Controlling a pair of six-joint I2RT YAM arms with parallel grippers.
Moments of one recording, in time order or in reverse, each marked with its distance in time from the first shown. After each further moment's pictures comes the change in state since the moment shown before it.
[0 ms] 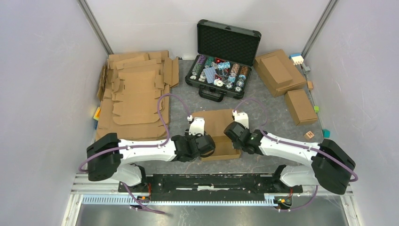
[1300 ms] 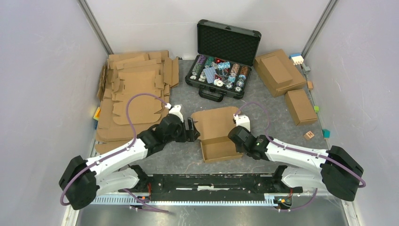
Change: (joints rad) left arm 0.423 -0.376 -0.237 0.290 0.542 0.240; right arm 0.024 -0.126 -0.104 0.057 -0.024 -0.072
